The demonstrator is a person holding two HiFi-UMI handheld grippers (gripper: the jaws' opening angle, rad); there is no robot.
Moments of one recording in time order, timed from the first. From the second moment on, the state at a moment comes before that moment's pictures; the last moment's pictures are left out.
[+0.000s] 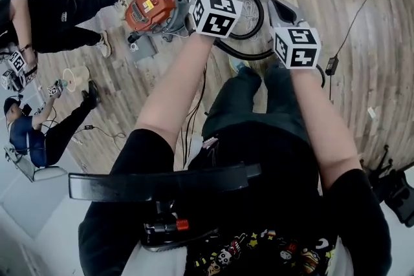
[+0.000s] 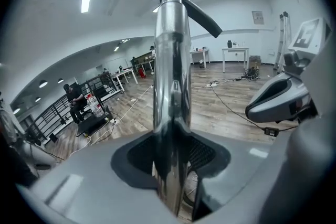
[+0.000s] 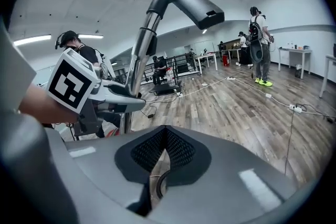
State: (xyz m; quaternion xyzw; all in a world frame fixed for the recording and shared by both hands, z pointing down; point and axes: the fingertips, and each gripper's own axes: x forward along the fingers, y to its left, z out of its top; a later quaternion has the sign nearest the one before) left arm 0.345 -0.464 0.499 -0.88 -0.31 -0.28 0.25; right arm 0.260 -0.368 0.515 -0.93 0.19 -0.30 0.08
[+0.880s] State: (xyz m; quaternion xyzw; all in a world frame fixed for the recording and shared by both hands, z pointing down) left arm 0.473 -0.422 0.973 -0.84 -0.34 -0.30 0.29; right arm 0.393 -0.354 0.959 -0.93 0.20 -0.31 0.07
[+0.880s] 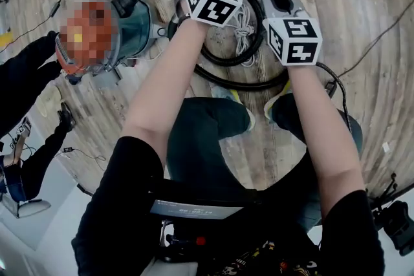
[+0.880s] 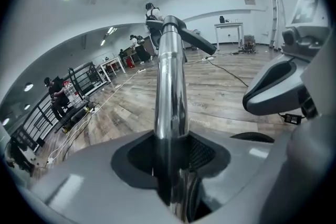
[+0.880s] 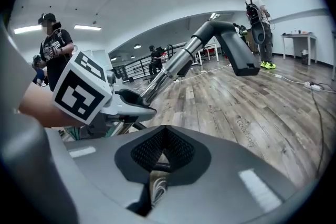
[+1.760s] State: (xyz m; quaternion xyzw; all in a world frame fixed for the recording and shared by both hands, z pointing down) left arm 0.513 -0.364 1.233 -0.78 -0.37 -0.38 0.34; right arm 0.426 -0.307 1.187 -0.94 0.16 -0.31 0.06
